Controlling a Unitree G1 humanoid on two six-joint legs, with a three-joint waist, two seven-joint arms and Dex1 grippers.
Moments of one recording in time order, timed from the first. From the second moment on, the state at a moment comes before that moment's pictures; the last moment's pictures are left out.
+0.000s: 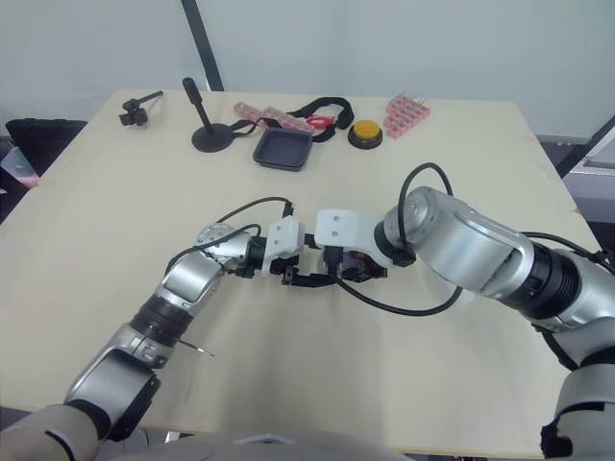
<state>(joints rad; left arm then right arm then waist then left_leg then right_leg) -0.56 0.25 -0.39 0.18 -0.15 0.06 -1.14 -0.98 -0.87 0.76 -0.57 0.36 1.23 0.91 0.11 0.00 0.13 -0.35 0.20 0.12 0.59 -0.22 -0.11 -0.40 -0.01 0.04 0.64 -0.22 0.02</state>
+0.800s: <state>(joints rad) -0.58 0.28 -0.39 0.18 -0.15 0.05 -1.16 -0.95 -0.87 0.76 -0.57 0.31 1.18 0.94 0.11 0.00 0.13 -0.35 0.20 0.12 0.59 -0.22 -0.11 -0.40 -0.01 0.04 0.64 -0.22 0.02</state>
